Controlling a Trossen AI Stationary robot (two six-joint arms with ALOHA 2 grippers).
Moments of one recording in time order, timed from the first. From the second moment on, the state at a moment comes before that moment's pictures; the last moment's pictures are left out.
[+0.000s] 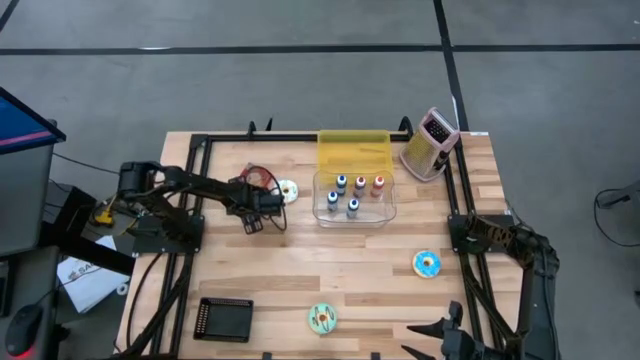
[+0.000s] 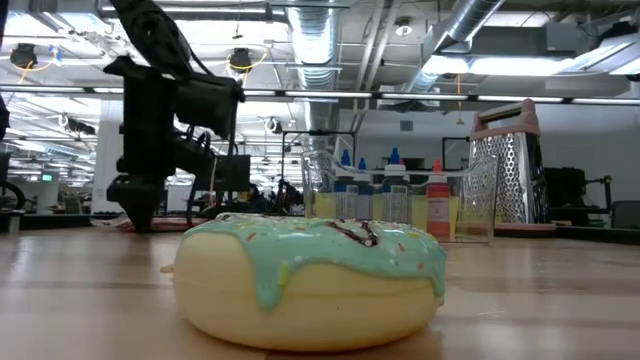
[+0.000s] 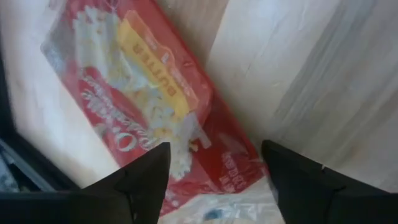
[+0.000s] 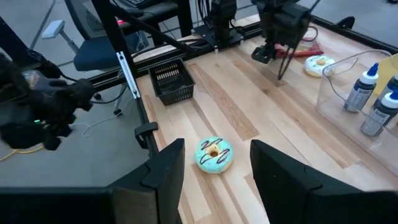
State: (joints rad) left arm 0.13 1.61 0.76 -0.82 -0.50 -0.26; right arm 1.20 2.00 2.11 -1.52 1.12 1.60
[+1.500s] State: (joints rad) left arm 0.20 1.19 1.08 -0.92 -0.58 -0.16; right arm 1.19 2.00 2.11 -1.48 1.13 1.56
